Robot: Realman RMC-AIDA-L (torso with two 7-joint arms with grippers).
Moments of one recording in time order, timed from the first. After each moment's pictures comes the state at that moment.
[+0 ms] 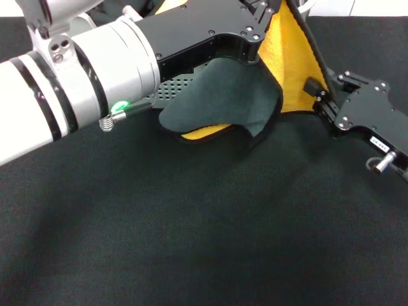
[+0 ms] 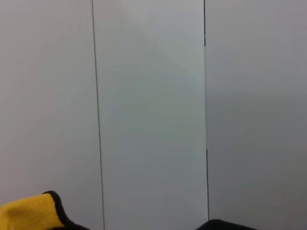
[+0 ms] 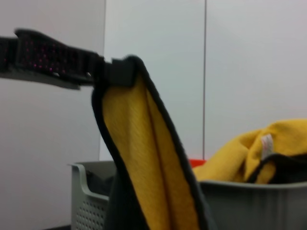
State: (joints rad) left arm 0.00 -2.09 1.80 1.83 1.74 0.66 -1.99; right arm 0.30 2.03 -1.83 -0.58 2.78 1.16 -2.60
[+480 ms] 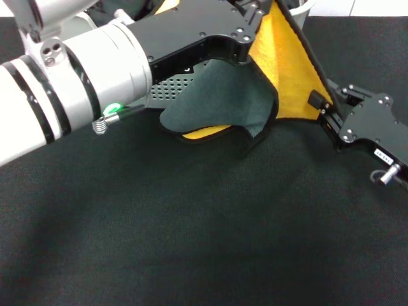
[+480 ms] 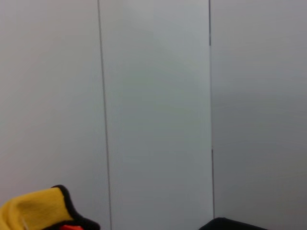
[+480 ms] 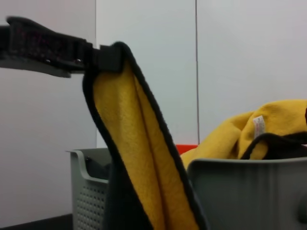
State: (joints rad) left arm 0.02 -2.09 1.80 1.83 1.73 0.66 -1.98; right arm 0.28 2.03 -1.83 -0.54 2.78 1.18 -2.60
